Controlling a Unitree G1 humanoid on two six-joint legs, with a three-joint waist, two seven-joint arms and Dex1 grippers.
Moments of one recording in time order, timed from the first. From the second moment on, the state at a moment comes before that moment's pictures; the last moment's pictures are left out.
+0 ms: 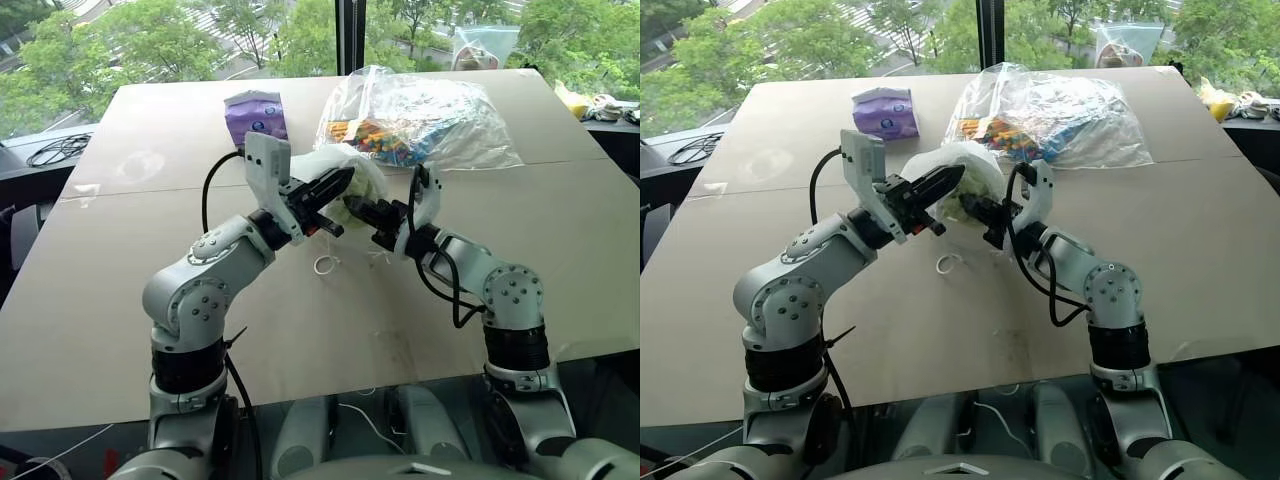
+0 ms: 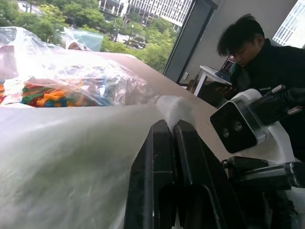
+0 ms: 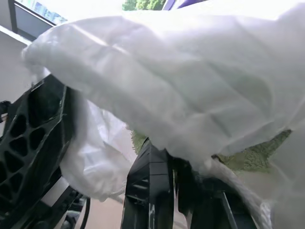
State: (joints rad) left arm -0.48 0.31 0.12 -0.48 -0.81 0.90 -0.28; right arm -0.55 -0.03 -0.01 -0.16 1.27 0.87 -0.23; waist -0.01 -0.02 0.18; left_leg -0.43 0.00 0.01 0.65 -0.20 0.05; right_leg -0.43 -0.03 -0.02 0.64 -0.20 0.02
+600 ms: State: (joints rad) left arm -0.50 0.31 0.13 -0.44 -0.79 0.86 -0.27; right arm -0.41 -0.48 -0.02 -0.43 1.15 0.90 0.42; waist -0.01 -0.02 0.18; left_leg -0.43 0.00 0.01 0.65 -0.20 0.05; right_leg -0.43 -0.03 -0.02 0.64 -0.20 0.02
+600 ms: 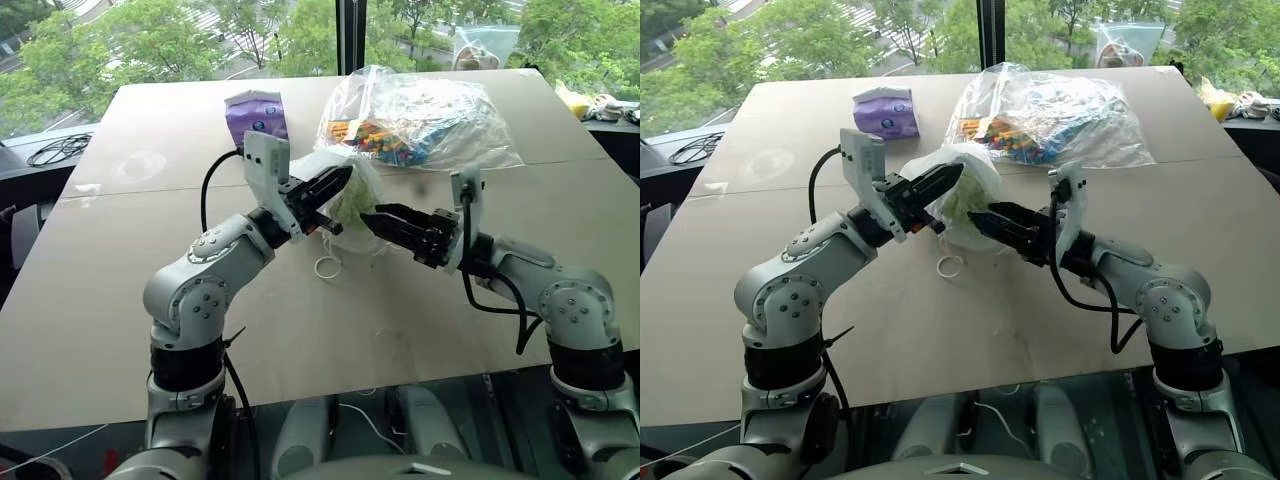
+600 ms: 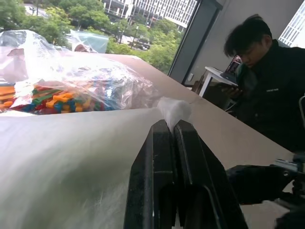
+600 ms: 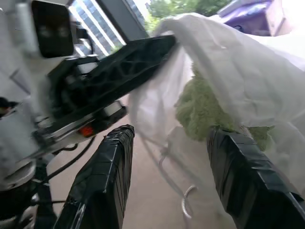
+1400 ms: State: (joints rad) left arm -0.51 0.32 0.14 -0.41 -0.77 0.84 -0.26; right arm -0.41 -0.30 0.22 -0.03 0.34 0.49 0.48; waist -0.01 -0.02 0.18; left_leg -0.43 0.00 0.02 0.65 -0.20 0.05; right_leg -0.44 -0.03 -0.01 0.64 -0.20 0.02
